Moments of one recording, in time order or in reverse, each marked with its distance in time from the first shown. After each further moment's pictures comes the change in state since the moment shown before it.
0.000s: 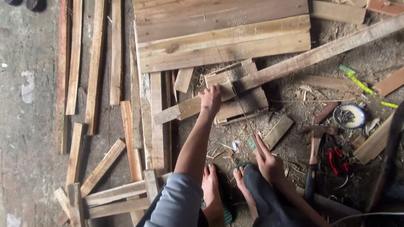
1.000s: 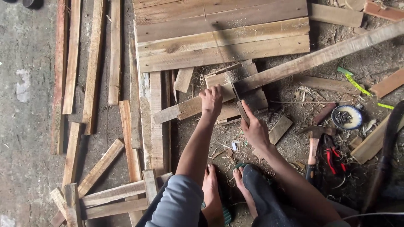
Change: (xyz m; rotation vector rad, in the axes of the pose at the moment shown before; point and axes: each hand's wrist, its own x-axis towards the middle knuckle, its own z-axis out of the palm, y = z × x) left_hand -0.007 0.001 -0.017 -0.004 -0.016 0.026; right_hand 0.118 -0.071 0.002 0.187 -0.074 -0.071
